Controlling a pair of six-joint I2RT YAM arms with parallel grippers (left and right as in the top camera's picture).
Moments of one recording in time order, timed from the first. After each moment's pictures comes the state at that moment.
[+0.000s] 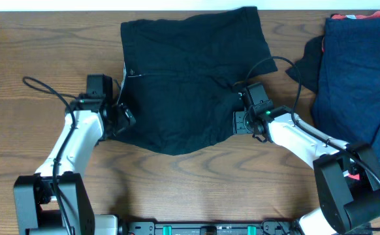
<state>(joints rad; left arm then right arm) 0.02 1.56 0.92 -0.72 -0.11 -0.55 0.40 1.72 0.89 -0.36 0.04 0.33</state>
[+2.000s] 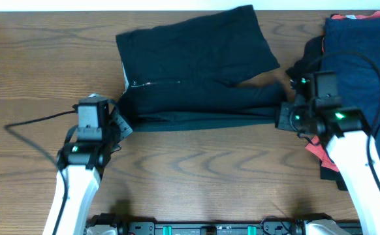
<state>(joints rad) -0.03 1.05 0.73 -0.60 0.03 -0.66 0.12 1.26 1.03 -0.90 -0.11 0.30</state>
